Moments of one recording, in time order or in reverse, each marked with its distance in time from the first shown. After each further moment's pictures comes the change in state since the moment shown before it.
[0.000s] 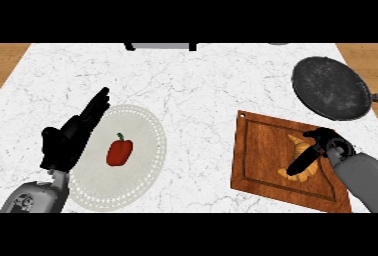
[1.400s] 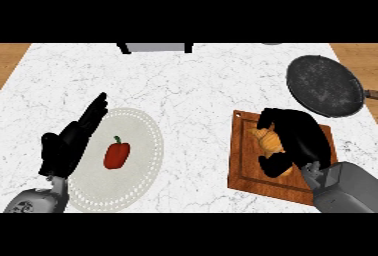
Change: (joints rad) left arm 0.046 -0.035 0.031 -0.021 -0.037 -0.020 0.009; right arm -0.081 -0.016 0.192 -0.459 0.566 -0.156 -0.287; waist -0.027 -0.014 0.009
